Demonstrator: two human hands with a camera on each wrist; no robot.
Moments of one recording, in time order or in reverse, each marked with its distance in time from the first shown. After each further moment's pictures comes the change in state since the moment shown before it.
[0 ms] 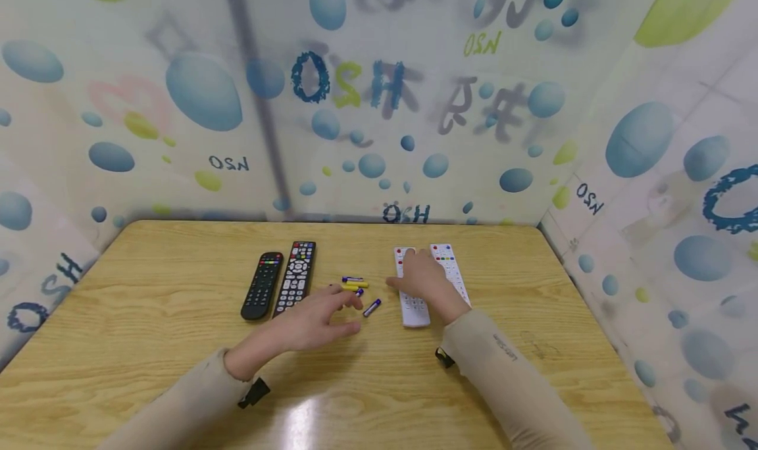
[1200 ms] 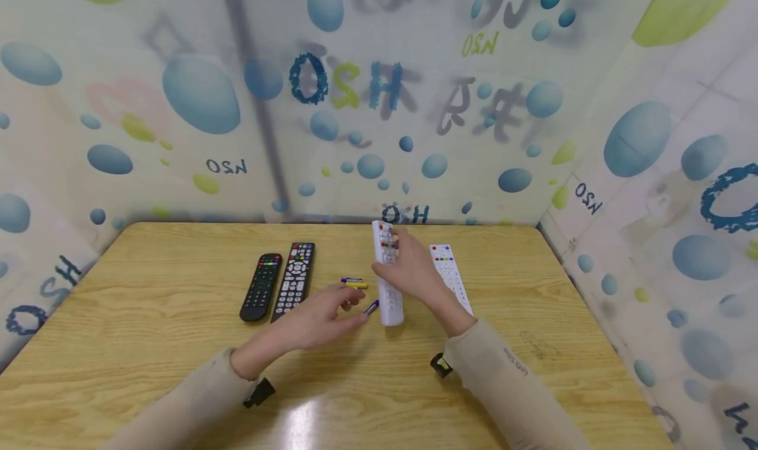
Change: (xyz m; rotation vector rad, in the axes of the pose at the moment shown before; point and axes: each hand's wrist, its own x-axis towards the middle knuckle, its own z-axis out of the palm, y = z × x) left_hand 0.011 0.005 0.004 -0.058 0.055 -0.028; right_hand -0.021 -0.016 -0.016 0.492 0.209 -0.258
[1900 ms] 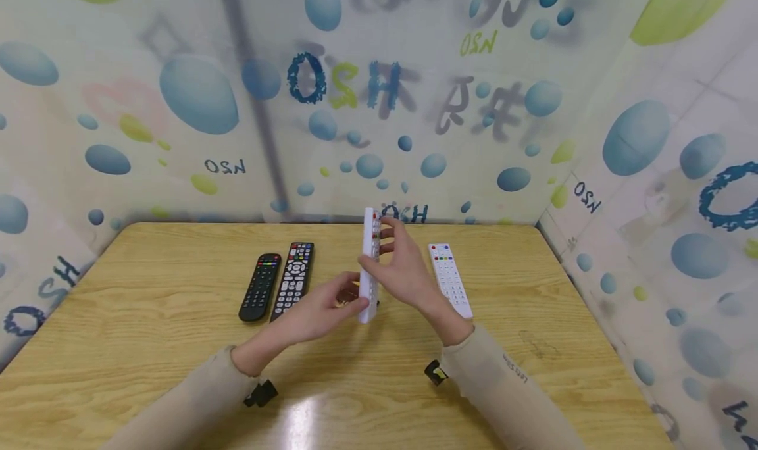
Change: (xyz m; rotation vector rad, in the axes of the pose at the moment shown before) left_hand 0.006 0.003 -0.002 -0.386 0.050 -0.011; right_hand -0.016 -0.023 0.004 0.289 0.104 -0.150
